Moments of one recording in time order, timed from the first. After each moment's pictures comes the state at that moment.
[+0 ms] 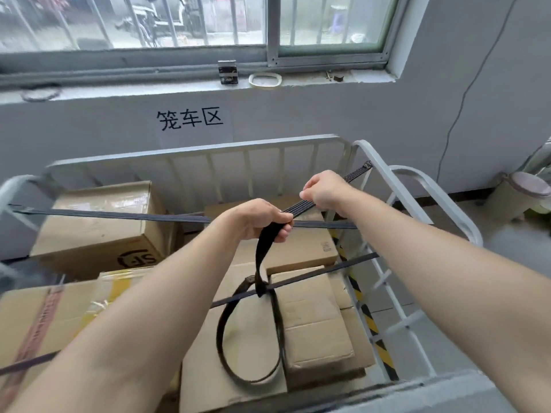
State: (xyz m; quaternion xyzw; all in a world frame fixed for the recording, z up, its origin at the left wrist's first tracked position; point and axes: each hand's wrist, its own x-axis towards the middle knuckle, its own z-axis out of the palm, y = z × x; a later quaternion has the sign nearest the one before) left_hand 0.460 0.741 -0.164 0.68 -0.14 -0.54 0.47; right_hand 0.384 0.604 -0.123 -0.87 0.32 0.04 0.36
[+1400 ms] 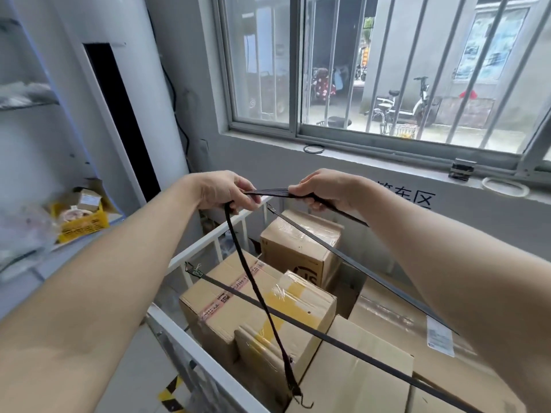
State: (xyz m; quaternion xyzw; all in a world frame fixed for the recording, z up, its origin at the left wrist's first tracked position) left_hand 0.446 1.140 0.025 0.87 0.00 -0.17 0.46; right_hand 0.490 0.914 0.020 -0.82 -0.18 0.25 0.48
